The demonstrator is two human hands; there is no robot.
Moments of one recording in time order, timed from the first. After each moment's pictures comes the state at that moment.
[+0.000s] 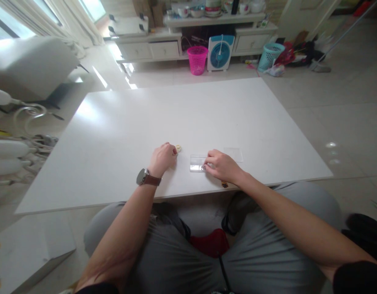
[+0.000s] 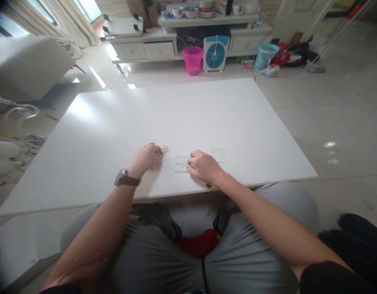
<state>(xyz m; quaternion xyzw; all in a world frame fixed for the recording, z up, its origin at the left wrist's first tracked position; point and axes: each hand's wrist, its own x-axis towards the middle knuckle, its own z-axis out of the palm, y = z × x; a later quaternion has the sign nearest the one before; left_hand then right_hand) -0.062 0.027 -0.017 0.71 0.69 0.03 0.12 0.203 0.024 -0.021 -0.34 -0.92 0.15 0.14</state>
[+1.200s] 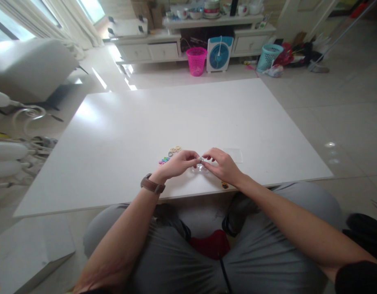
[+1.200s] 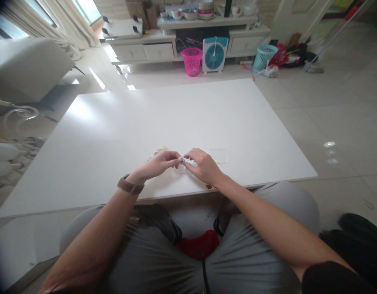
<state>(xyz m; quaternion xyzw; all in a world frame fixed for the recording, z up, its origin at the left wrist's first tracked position) -0.022 0.014 0.001 0.67 0.43 0.25 0.55 0.197 0.020 -0.017 -0.32 -0.85 0.25 0.34</state>
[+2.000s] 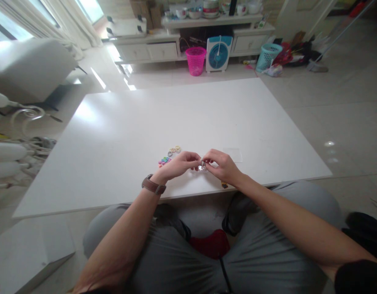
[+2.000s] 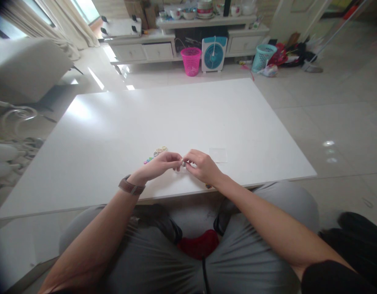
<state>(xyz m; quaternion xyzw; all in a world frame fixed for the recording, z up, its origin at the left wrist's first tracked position) -0.018 0.012 0.000 0.62 0.40 0.25 0.63 0.196 0.019 -0.017 -0.27 -0.85 0.26 0.37</state>
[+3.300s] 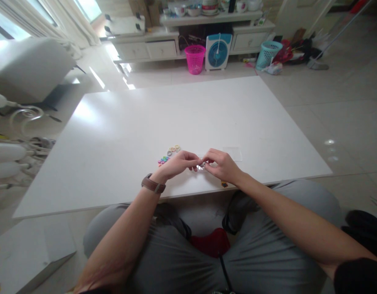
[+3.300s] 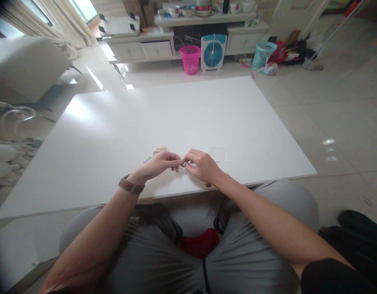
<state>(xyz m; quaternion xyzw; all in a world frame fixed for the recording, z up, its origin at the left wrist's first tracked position) -0.017 0.011 0.001 0.58 0.44 0.24 0.64 0.198 0.019 -0.018 -0.30 -0.85 0.26 0.33</state>
